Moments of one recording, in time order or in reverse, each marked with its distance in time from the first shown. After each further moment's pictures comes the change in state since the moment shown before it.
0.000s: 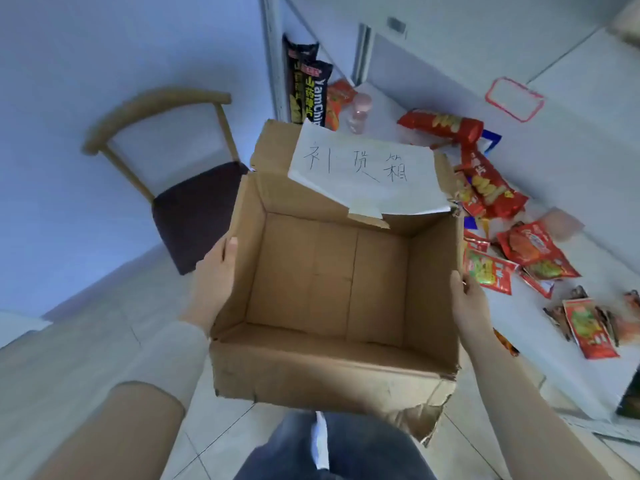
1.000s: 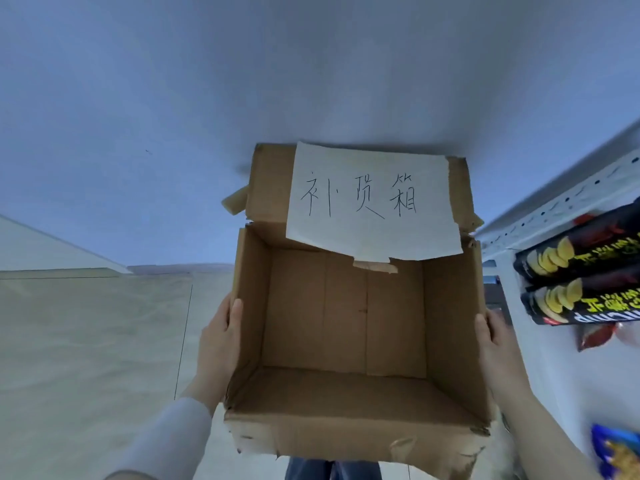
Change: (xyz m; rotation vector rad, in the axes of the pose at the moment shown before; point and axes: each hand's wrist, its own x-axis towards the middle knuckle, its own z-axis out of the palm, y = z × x) left_hand 0.362 -0.196 -0.057 -0.249 0.438 -0.621; right_hand 0.272 -0.313 0.488 -0.301 -0.565 -0.378
